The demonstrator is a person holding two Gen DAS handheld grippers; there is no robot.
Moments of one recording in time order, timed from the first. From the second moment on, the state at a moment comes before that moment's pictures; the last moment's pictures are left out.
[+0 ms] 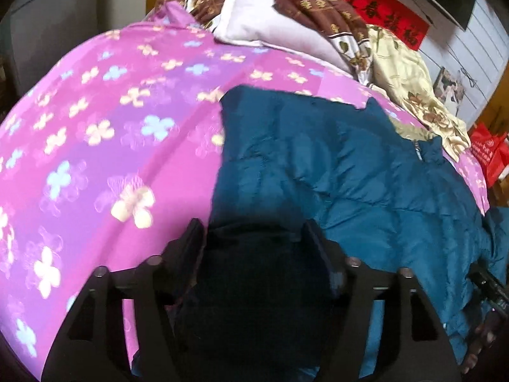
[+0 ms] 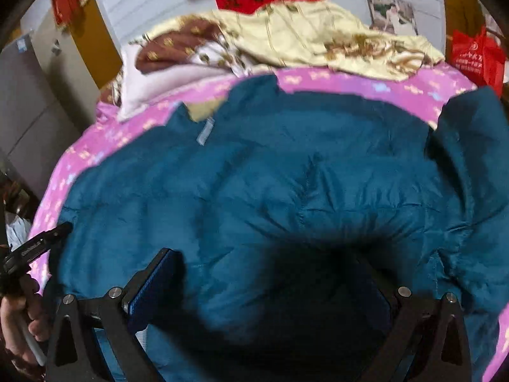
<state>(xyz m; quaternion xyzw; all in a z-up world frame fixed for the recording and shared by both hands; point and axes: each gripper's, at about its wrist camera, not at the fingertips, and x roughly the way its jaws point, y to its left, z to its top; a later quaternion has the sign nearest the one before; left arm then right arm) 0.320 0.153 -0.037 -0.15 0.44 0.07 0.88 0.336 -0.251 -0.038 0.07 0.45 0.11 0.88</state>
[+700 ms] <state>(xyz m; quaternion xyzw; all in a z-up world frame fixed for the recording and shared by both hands) 0.303 0.157 -0.031 -0.15 0.42 0.08 0.89 0.325 -0.258 -0.025 0.02 0.47 0.03 0.88</state>
